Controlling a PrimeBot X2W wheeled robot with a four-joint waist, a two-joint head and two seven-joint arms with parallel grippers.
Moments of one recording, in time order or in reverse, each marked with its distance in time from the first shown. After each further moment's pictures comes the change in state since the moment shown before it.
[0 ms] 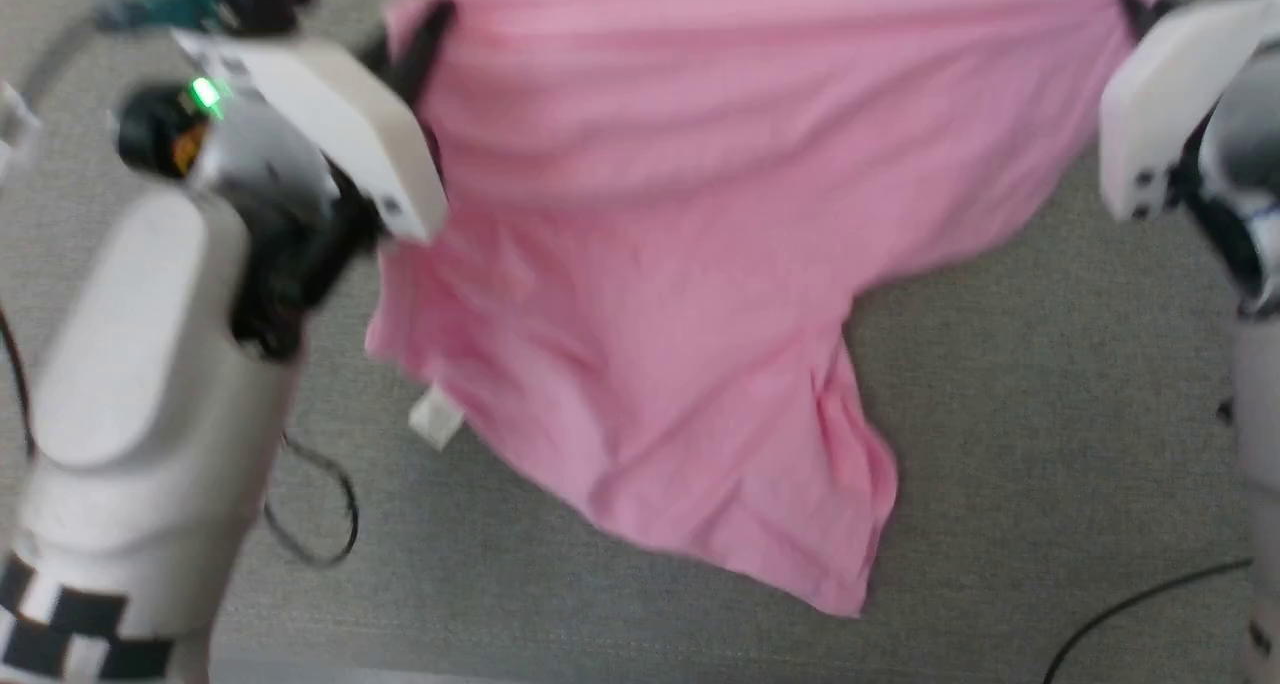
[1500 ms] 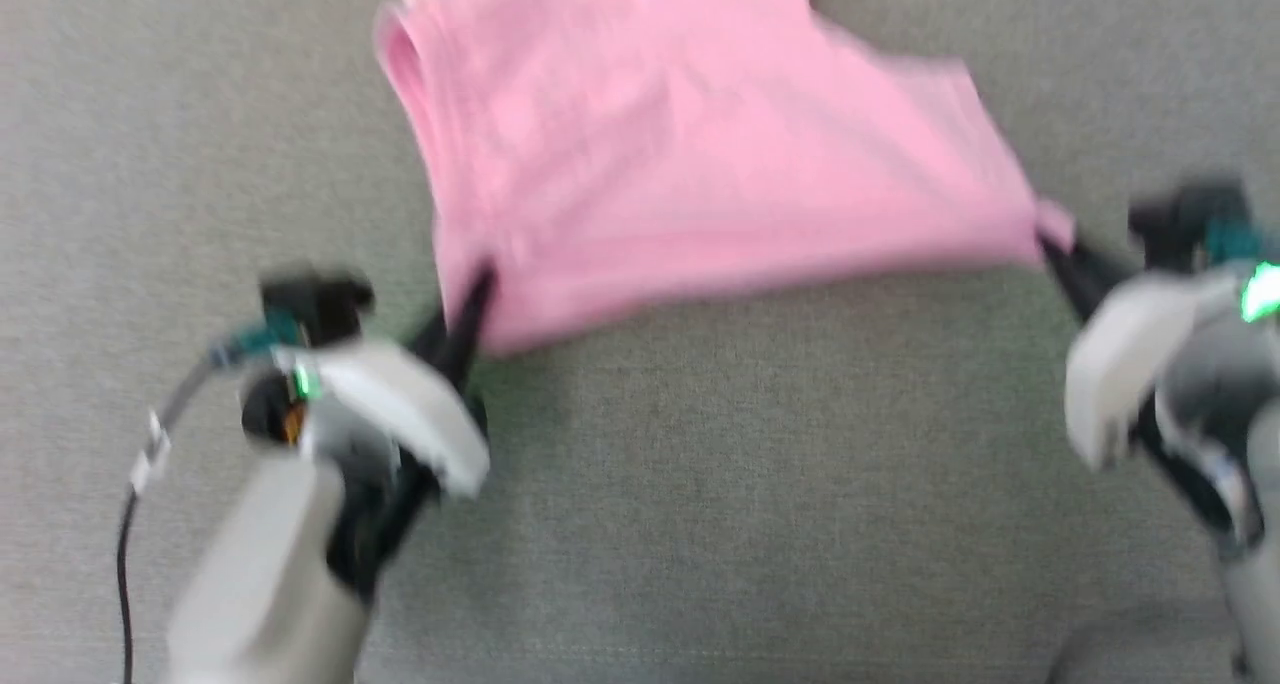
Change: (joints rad) left arm 0.298 -0.069 0.010 0.148 -0.057 -0.115 -0.360; right arm 0.283 -0.176 0.150 -0.023 0.248 0.000 -0.300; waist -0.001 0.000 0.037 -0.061
